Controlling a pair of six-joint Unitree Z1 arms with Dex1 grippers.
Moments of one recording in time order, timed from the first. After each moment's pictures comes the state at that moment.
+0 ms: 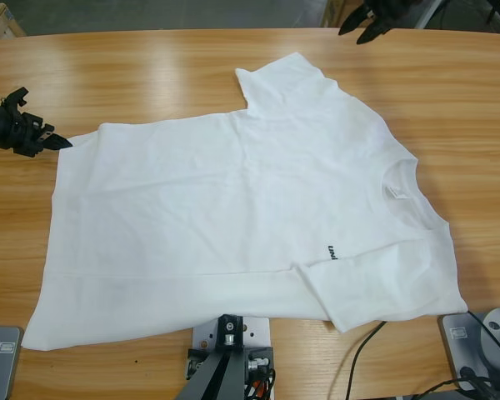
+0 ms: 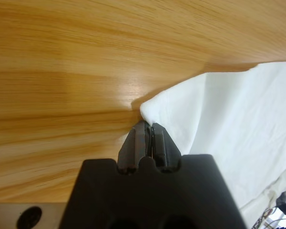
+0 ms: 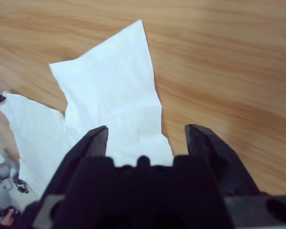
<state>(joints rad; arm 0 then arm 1) 0.14 1.97 -0.97 0.34 -0.46 -0.18 0.02 2.60 -2.54 1.30 0.60 0.00</state>
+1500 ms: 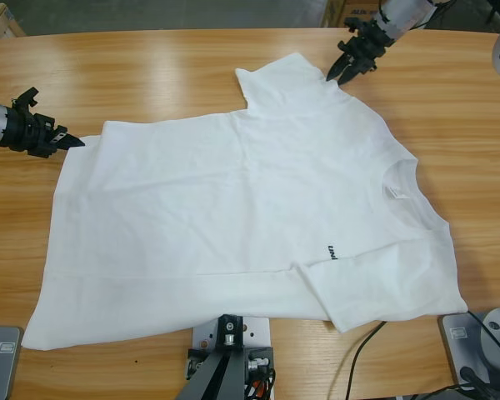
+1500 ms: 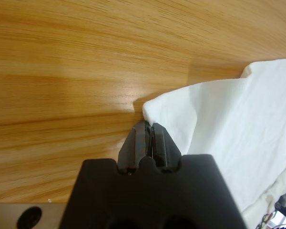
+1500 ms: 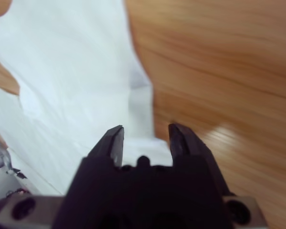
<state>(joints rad) 0.08 1.95 -0.88 0.19 -0.47 -0.25 0.08 2.75 -2.63 1.44 0.55 0.00</state>
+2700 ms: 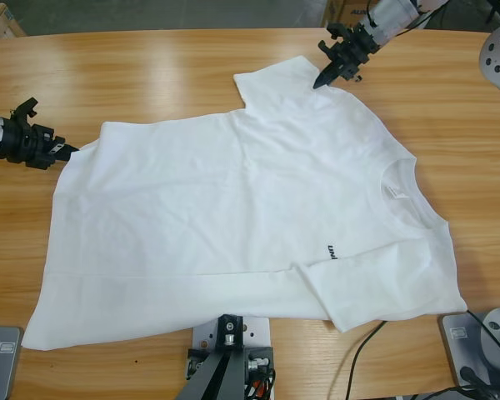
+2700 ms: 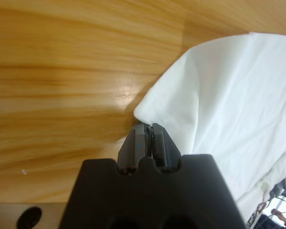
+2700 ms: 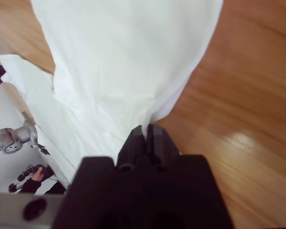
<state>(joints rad) 0.08 1.91 -0.81 0.18 -0.50 -0.25 0.10 2.77 -2.63 1.49 0.70 -0.06</state>
